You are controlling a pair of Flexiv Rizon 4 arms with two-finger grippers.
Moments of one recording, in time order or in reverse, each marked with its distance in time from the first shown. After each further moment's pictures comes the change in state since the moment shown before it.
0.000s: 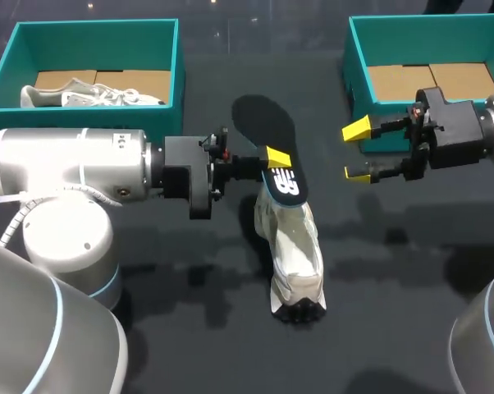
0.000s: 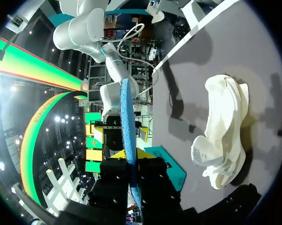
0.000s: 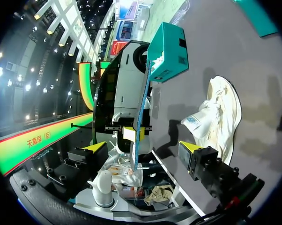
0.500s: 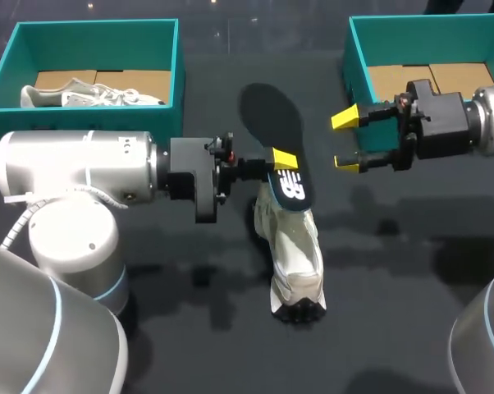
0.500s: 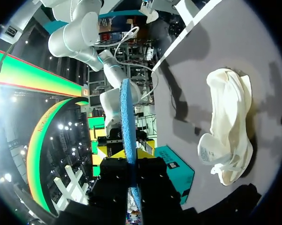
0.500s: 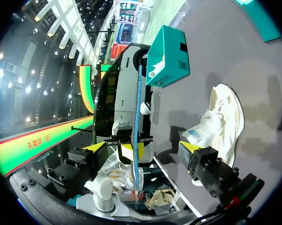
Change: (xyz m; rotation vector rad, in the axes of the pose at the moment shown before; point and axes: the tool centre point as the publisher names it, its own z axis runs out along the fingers) left arm -0.003 -0.007 0.010 0.013 -0.033 0.103; right arm 0.000 0.025 0.015 -0.033 0.001 0.012
